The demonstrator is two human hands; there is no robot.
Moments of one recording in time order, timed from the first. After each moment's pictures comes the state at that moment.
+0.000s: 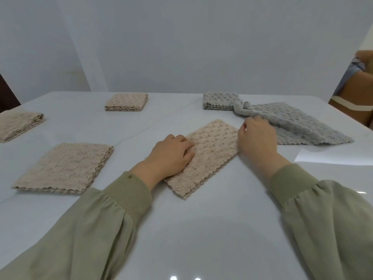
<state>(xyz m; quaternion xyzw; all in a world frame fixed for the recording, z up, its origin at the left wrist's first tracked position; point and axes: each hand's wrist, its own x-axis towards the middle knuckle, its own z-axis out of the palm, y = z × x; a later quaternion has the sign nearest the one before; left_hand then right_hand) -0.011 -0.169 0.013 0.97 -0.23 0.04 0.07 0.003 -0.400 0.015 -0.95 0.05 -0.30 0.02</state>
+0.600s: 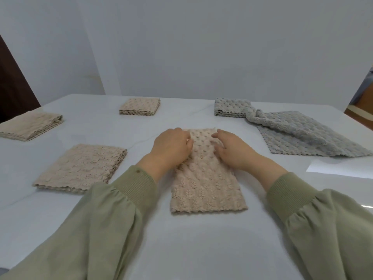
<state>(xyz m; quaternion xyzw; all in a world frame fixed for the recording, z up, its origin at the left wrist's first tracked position) 0.003 -0.159 0.039 0.98 -0.13 0.14 0.07 0.010 -0.344 0.021 -0.97 -0.15 -0.07 0.19</state>
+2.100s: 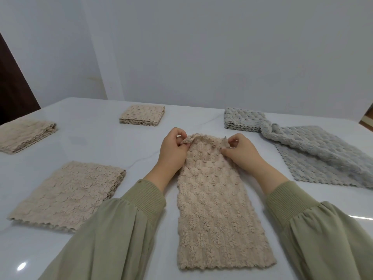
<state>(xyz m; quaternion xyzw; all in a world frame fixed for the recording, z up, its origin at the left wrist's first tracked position) 0.074 -0.146 0.012 0.77 -0.04 0.14 0.62 0.084 -0.334 0.020 -0.89 0.02 -0.05 0.45</state>
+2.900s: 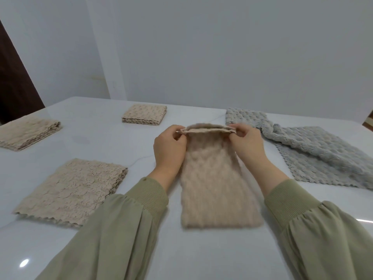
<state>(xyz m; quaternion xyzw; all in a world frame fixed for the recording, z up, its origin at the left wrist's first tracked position) 0.067 -0.148 0.019 0.79 0.02 0.28 0.54 0.076 -0.324 0.039 -0.80 0.01 -0.19 0.57</state>
